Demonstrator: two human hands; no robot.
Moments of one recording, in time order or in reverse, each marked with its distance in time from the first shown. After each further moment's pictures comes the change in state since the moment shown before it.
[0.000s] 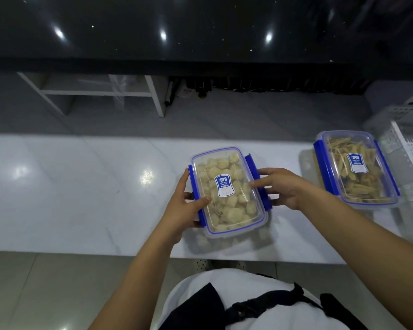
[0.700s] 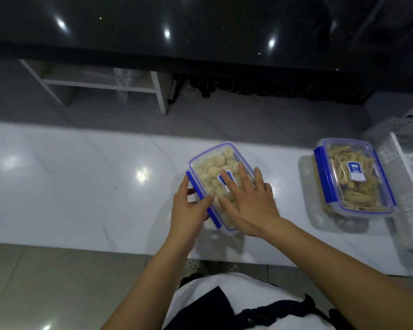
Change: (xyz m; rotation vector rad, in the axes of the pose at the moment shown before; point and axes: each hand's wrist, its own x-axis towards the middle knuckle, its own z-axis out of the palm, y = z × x) left_hand -0.013 -0.011 0.027 -0.235 0.171 0.173; right_hand -0.012 0.036 0.072 -1.223 0.303 -0.567
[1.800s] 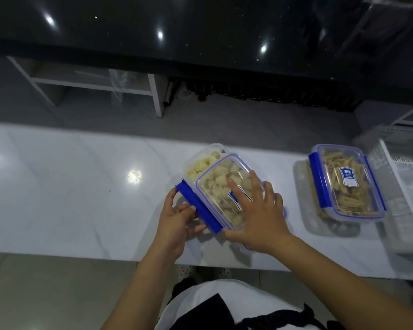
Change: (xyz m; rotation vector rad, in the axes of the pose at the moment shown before) left_hand 0.008 -0.009 -0.024 -0.272 -0.087 -0.254; right_hand -0.023 0.016 0.002 -0.038 0.117 0.019
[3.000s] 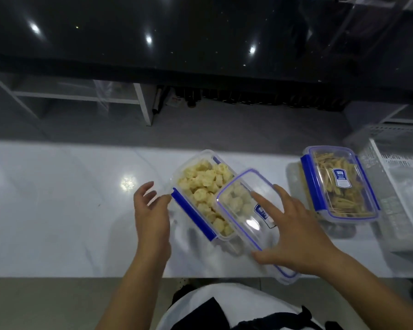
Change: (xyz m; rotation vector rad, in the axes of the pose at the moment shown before) left_hand -0.006 0.041 0.011 0.052 0.308 0.274; right_hand -0.043 0.037 -0.064 0.112 -0.218 0.027
